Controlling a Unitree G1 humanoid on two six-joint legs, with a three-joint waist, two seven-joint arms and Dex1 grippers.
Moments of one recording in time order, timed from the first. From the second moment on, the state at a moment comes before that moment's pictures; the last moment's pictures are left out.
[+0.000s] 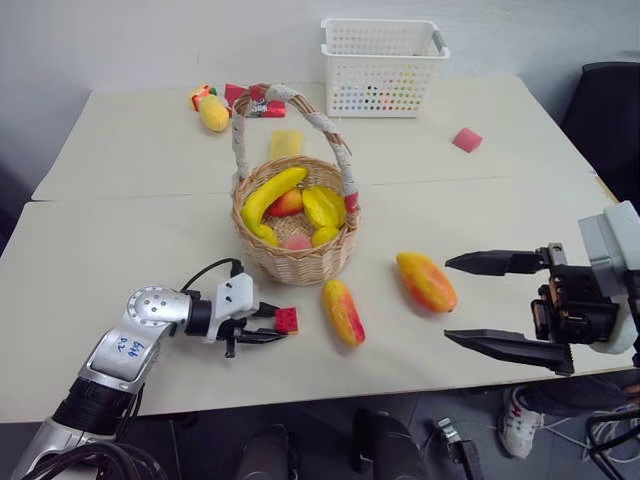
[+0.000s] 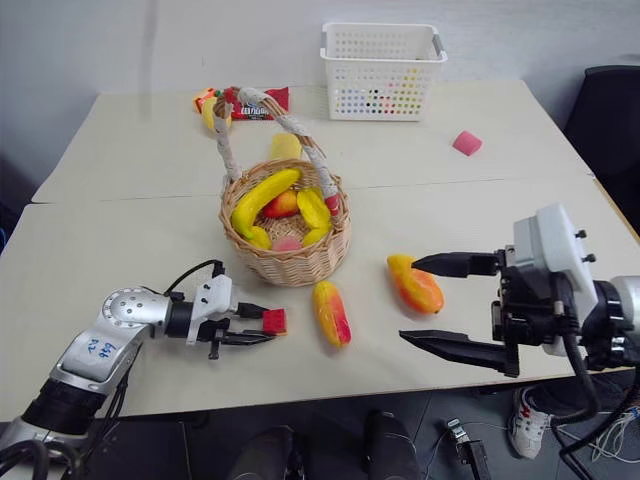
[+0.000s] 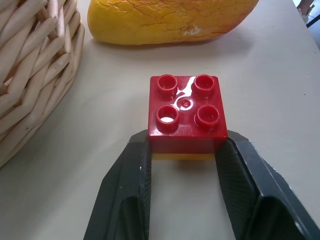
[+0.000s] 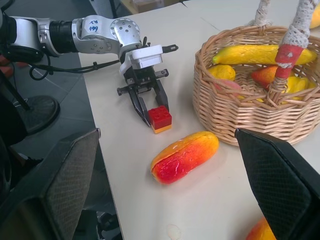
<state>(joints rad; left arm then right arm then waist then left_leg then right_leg) -0.27 0.73 -0.15 -0.09 -0.25 0.26 -1.10 -0.06 -1.09 -0.56 -0.68 1.15 0.81 0.99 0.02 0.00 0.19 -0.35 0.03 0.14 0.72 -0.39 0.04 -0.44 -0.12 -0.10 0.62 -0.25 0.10</state>
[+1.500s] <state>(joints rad) -0.11 1.25 0.51 -0.42 -0.83 0.75 -1.29 -0.29 -0.72 0.04 -0.63 0.85 0.89 0.56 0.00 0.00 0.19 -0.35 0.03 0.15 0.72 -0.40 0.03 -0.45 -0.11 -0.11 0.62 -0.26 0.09</state>
